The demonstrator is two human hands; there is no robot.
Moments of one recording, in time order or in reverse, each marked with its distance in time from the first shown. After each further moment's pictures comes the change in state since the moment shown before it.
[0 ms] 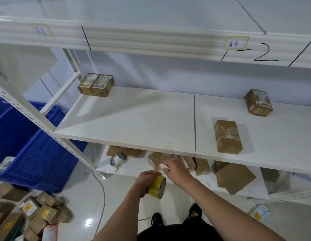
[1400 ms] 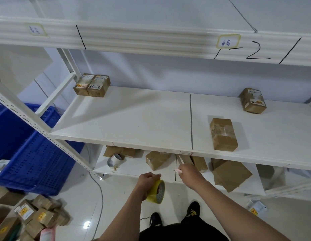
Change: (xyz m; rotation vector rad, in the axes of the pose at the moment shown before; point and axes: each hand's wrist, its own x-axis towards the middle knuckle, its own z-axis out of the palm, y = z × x) left_hand 0.008 -0.018 0.011 0.100 0.093 0.010; right_hand -0.018 0.056 -0.013 -0.216 -0.075 0.163
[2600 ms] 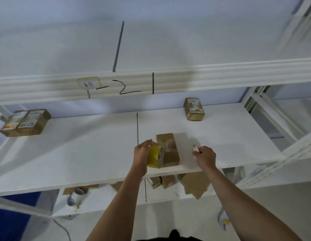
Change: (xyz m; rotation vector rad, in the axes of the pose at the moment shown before) left_hand -0.040 0.221 0.200 -0.245 -0.071 0.358; right_hand -0.013 0.228 -0.168 0.501 0.637 0.520
